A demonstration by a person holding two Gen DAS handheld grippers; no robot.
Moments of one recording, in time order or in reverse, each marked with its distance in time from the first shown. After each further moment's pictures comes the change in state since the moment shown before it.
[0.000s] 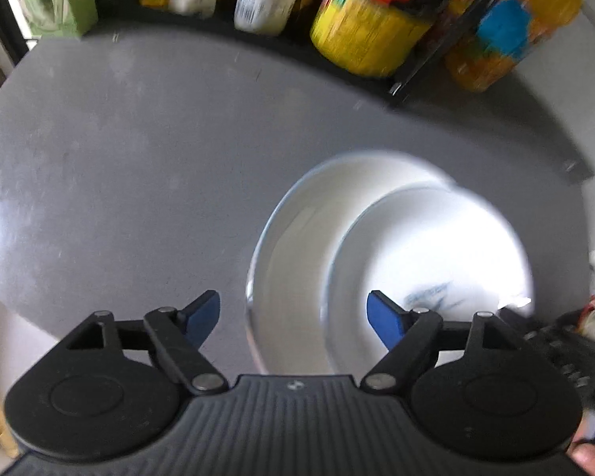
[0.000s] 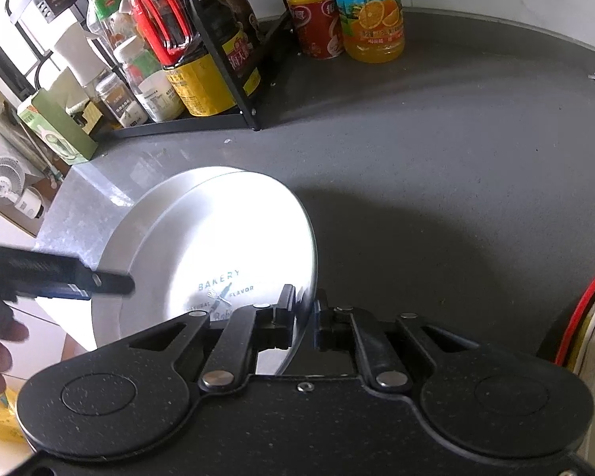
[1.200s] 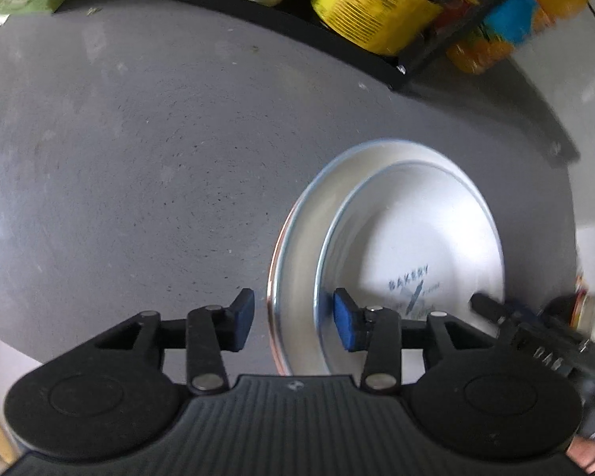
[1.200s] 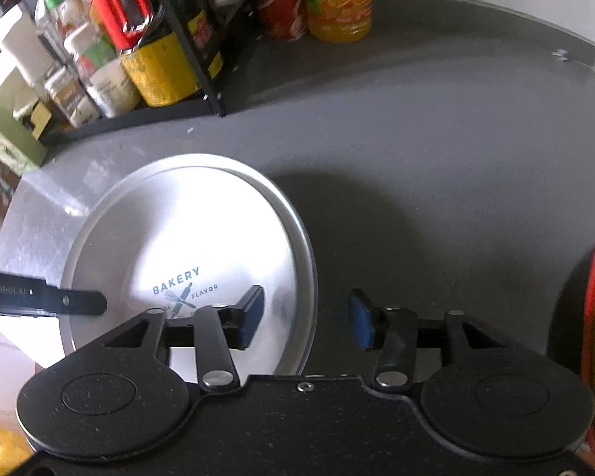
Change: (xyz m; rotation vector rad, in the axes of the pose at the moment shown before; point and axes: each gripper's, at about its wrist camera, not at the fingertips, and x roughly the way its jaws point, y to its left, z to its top) left arm 0.013 0.024 0.015 0.071 0.051 -0.118; right arm 0.018 0.026 -0.004 0.109 0.009 -0.164
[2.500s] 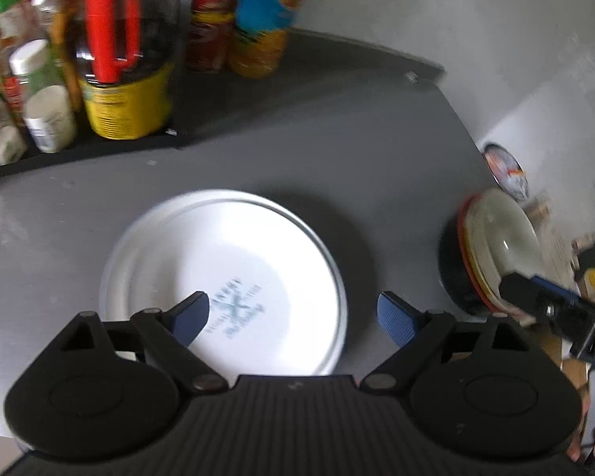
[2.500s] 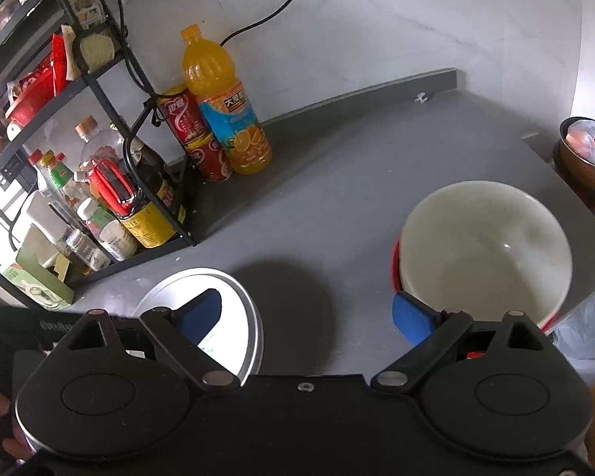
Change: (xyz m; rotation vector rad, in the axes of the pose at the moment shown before) left arm -0.054 -0.140 -0.029 0.477 -0.091 -0.105; right arm -0.146 -0.060 -0.057 0.302 -0.333 -0.021
